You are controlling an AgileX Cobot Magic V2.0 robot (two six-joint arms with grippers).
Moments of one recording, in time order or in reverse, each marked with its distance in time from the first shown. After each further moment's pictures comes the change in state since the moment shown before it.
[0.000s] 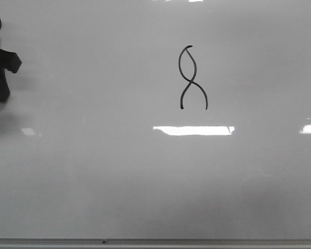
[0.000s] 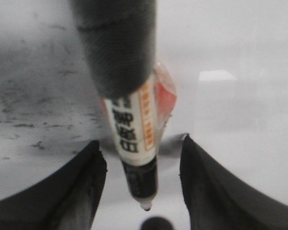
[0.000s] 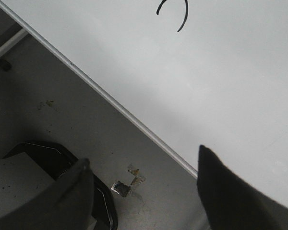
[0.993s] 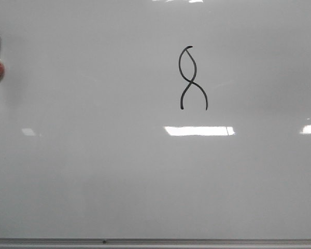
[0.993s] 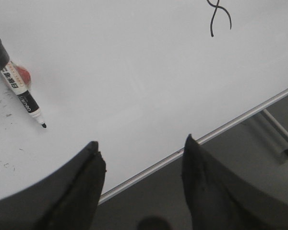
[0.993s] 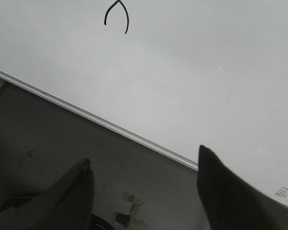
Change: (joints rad) left arm -0.372 -0.812 0.132 -0.103 0.385 0.172; right arm 0.000 -0.329 0.123 -0.155 0.020 0.300
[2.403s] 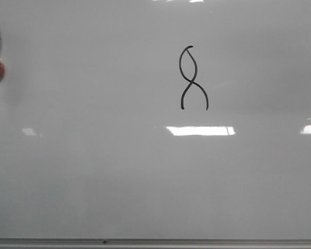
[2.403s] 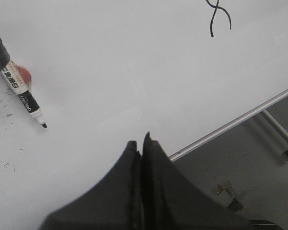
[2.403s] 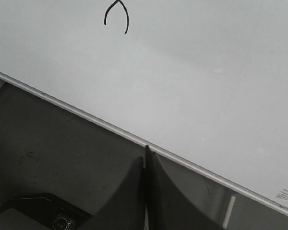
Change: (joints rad) left arm 0.013 -0.017 0.007 -0.004 -0.006 0.002; right arm 0.000 -0.002 0.009 0.000 -0.012 0.000
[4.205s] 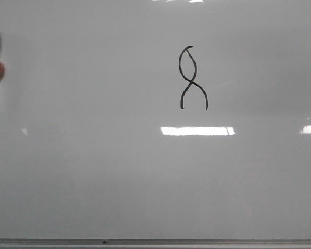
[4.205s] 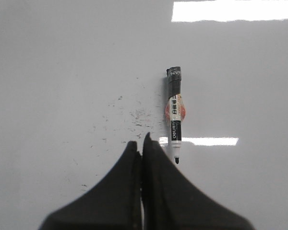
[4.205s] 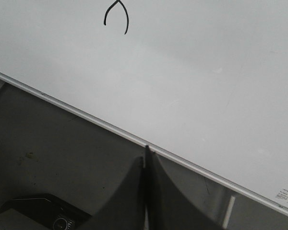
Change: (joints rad) left arm 0.508 -0.741 0.875 -0.045 -0.821 0.000; right arm 0.000 -0.004 0.000 -0.001 0.000 0.000
